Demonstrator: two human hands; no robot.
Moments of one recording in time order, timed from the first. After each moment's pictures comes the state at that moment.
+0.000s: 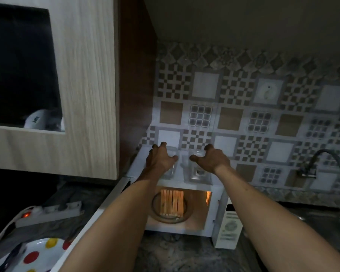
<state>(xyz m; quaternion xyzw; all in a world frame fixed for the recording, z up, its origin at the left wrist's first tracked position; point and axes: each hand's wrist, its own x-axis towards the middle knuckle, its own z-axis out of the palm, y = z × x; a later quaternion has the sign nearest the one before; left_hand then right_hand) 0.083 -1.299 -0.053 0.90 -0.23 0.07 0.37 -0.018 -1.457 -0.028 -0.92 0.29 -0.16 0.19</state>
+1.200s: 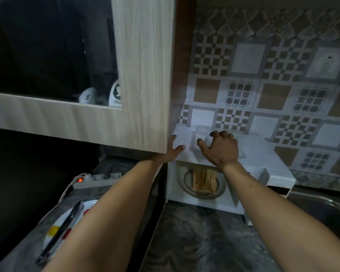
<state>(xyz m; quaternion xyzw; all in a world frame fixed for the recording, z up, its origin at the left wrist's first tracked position) 0.099 -1.195 -0.095 0.88 -0.24 -0.03 0.40 0.016 -1.372 -0.079 -0.94 0.21 -0.26 0.06</state>
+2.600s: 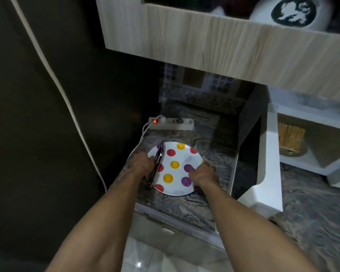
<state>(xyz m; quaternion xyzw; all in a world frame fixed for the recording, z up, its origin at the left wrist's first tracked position) 0.119 -0.791 -0.305 0.96 0.04 -0.14 0.24 0.033 -0.983 -0.280 -0.88 0.35 0.14 0.28</state>
